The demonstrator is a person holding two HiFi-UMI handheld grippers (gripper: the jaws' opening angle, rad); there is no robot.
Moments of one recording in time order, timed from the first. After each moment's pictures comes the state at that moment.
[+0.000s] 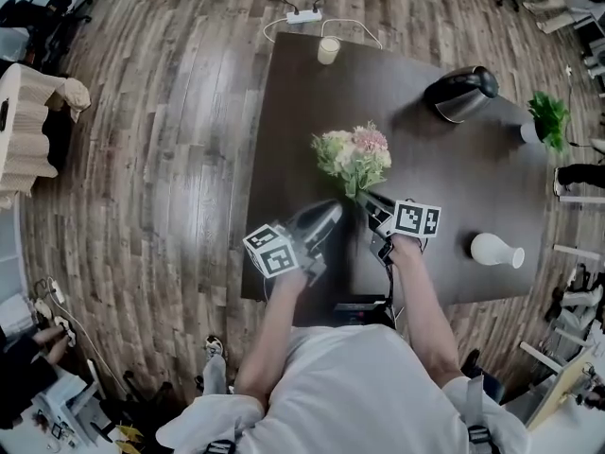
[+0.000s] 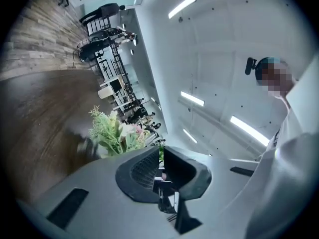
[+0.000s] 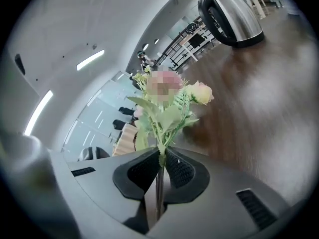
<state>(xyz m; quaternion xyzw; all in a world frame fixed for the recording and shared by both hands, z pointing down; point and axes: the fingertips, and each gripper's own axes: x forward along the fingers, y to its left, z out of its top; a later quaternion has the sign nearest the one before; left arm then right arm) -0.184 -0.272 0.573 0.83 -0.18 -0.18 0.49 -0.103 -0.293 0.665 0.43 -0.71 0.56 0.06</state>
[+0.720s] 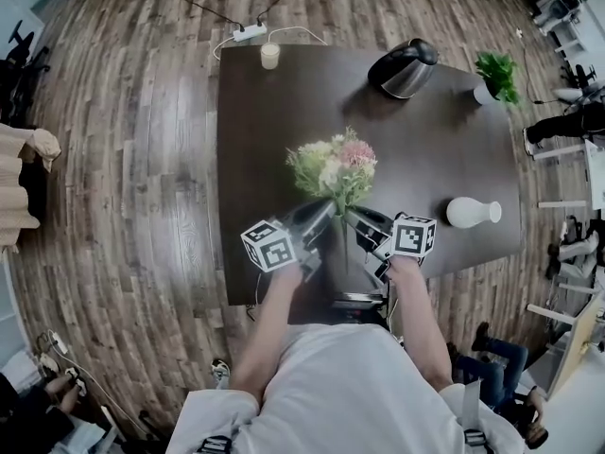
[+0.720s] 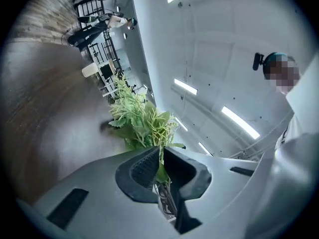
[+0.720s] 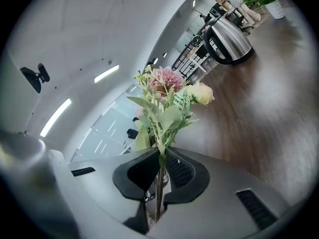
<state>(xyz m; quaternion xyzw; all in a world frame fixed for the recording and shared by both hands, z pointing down) -0.119 -0.231 0.560 0.85 -0.09 -0.14 0.49 -0.085 -0.207 0.586 0.41 -0.74 0.53 -0.03</state>
